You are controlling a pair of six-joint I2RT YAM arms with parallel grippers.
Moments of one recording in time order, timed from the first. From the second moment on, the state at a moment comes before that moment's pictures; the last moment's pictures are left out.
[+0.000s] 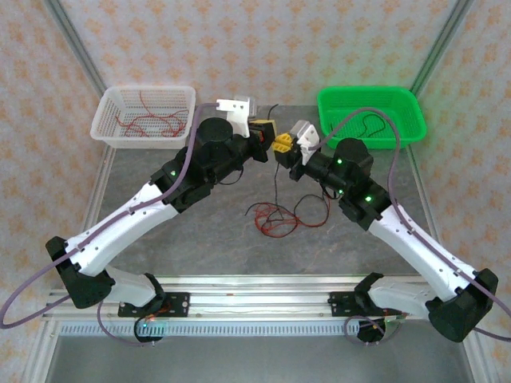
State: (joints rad) left arm -0.81 1.37 1.53 -0.28 -0.18 -0.47; right arm 0.63 1.09 1.06 0.01 -0.29 -0.19
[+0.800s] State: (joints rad) left arm -0.81 1.06 1.19 -0.09 -0.20 -0.46; right arm 0.52 1.19 1.29 -0.08 0.10 -0.09
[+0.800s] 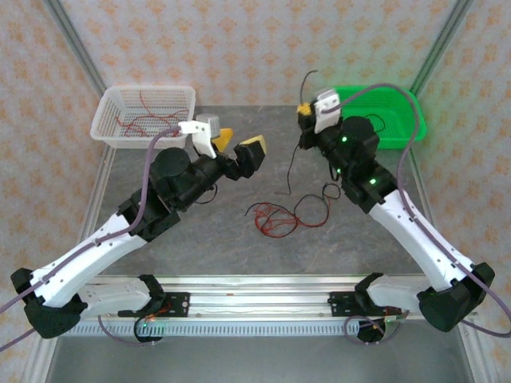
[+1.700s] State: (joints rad) left arm -0.81 1.02 1.00 -0.05 -0.24 -0.48; right arm 0.03 2.01 2.15 -0.17 0.12 -0.03
